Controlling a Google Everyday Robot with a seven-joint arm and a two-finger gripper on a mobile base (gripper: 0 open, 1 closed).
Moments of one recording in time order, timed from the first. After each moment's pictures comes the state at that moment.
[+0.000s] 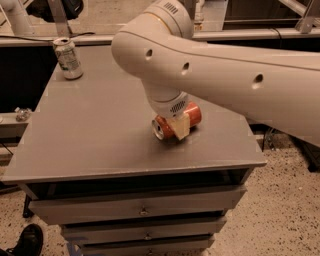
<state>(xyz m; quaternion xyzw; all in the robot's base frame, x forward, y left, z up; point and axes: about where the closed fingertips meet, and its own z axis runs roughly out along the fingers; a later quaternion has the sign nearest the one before) 0.534 -0.047 0.829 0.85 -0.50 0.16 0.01</state>
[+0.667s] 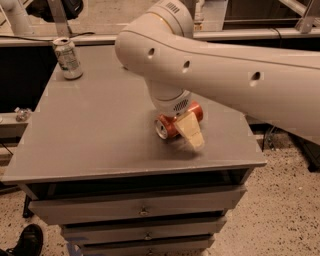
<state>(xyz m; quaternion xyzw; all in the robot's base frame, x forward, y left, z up) 0.537 -0.057 0.827 0.85 -0.50 0.16 0.03</state>
